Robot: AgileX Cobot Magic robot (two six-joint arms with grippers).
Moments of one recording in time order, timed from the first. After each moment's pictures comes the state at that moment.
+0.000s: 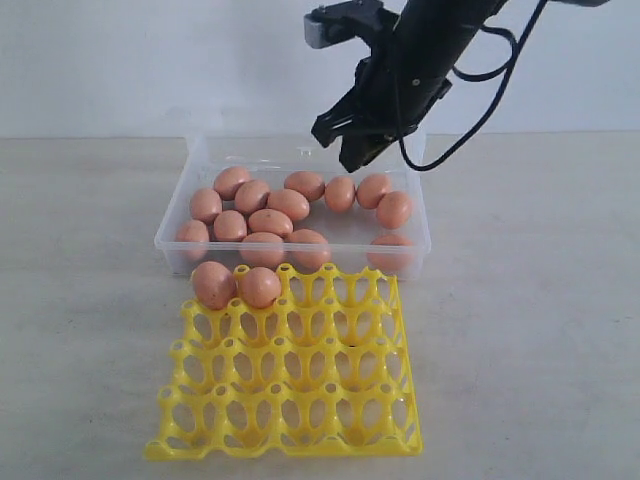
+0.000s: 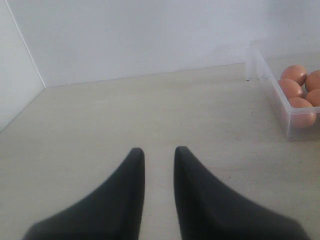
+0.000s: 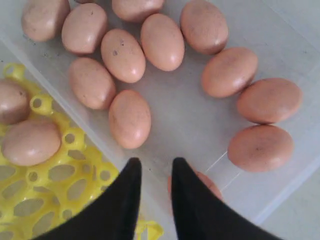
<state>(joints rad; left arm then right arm) 0.09 0.00 0.00 0.23 0.29 -0.09 0.43 2.04 -1.82 0.28 1.03 -0.41</state>
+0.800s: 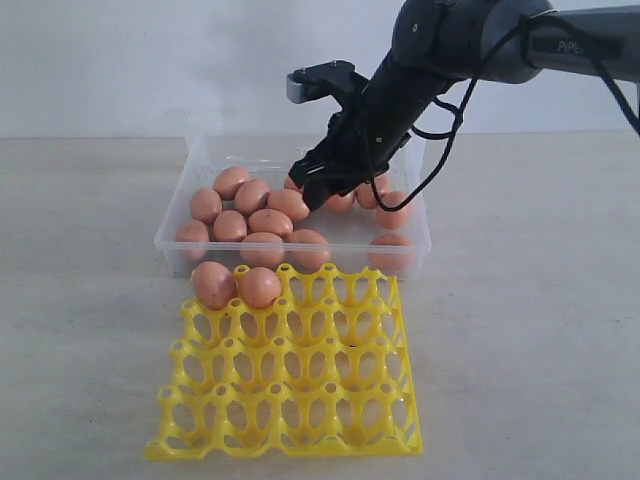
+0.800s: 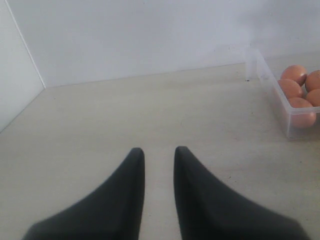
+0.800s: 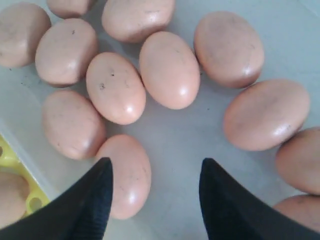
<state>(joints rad) 0.09 0.00 0.00 0.23 0.29 -0.09 0.43 2.23 -1.85 0.41 0.88 -0.52</state>
